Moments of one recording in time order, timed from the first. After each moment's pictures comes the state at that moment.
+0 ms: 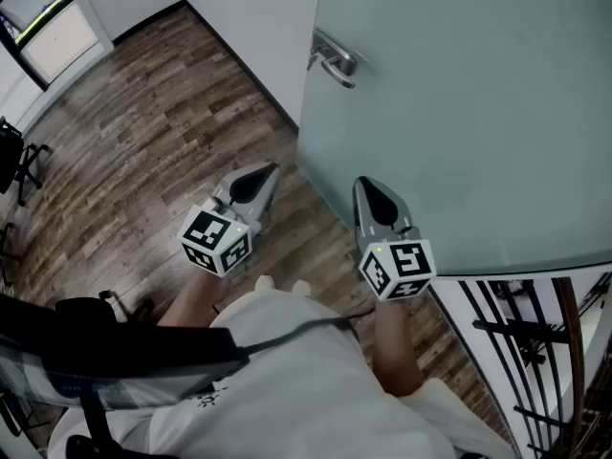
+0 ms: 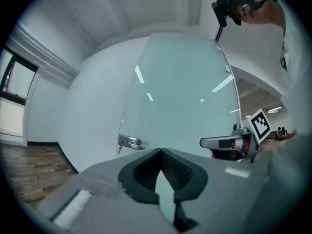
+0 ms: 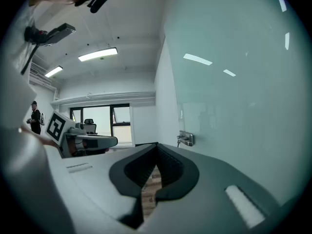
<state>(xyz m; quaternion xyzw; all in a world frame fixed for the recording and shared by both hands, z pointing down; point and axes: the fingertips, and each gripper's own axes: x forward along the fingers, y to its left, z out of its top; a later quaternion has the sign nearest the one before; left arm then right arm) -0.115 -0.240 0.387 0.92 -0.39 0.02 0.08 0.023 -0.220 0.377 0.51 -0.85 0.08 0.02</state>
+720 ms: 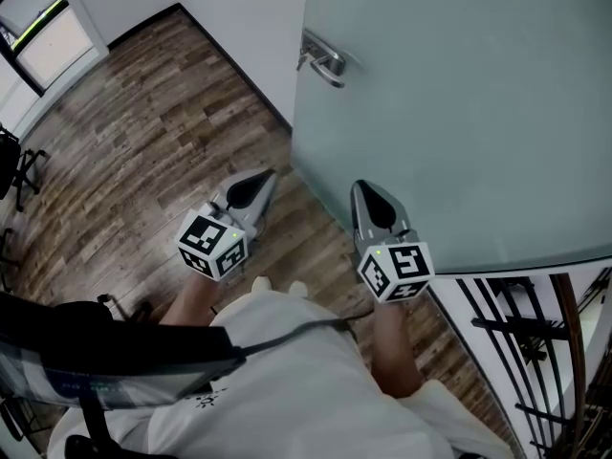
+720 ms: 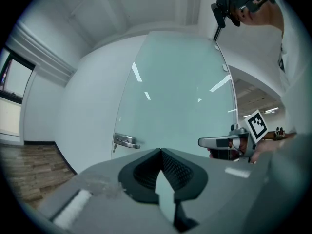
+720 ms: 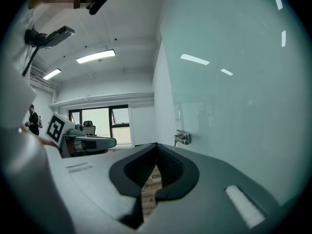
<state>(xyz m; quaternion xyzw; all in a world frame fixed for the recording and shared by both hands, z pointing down) -0.095 -0.232 0.391 0.92 -0.38 0.03 0.08 0.046 -0.215 0.382 0.52 -0.85 0.09 0.01</state>
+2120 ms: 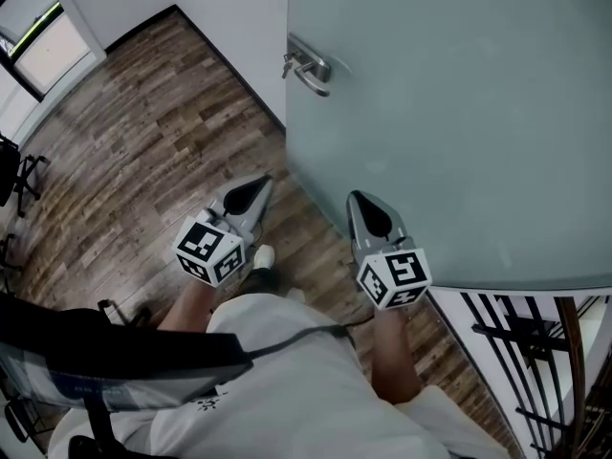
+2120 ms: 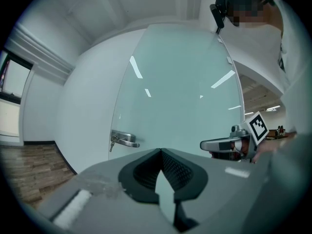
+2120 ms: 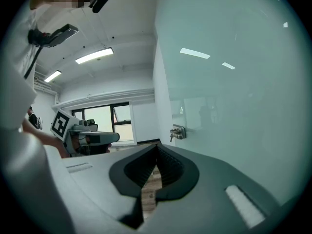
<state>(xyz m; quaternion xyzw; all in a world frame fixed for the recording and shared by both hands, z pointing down) -0.059 -0.278 0.411 0.92 -0.38 0.04 0.08 0.081 -0.255 0.415 0.50 -0.86 0.12 0.02</state>
